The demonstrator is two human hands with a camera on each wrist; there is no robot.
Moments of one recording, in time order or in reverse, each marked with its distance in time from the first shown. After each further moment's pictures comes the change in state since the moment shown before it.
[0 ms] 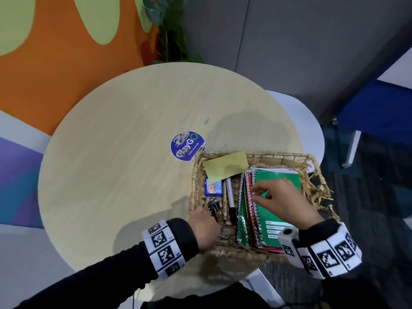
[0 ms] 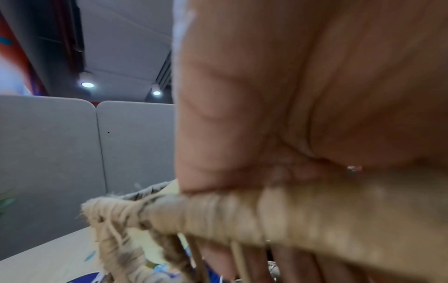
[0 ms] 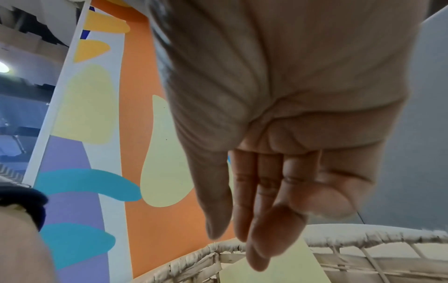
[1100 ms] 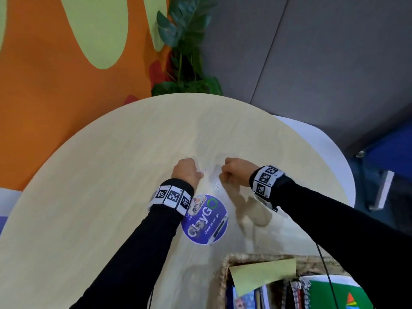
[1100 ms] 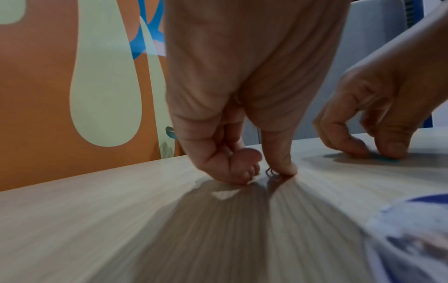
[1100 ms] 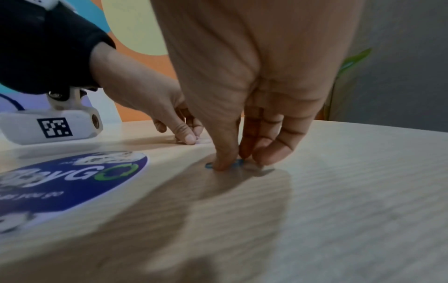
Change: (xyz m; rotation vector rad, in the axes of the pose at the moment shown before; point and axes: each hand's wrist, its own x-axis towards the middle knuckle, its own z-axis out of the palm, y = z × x) left_hand 0.192 -0.318 -0.079 -0.993 0.584 -0.653; right_hand 0.395 -0.031 0.014 -0.468 -0.320 -0.273
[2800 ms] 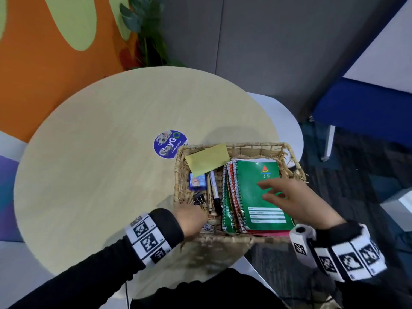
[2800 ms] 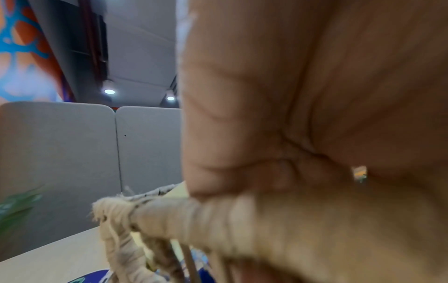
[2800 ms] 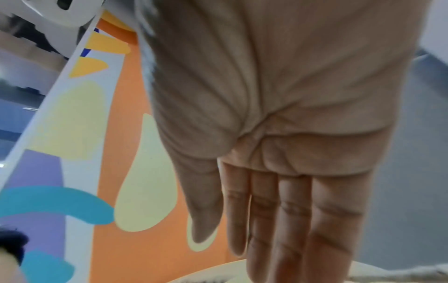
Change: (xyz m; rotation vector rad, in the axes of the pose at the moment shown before) left_hand -0.374 0.014 0.079 0.912 -0.607 0.694; right_hand -0.438 -0.077 0.118 0.527 0.399 0.253
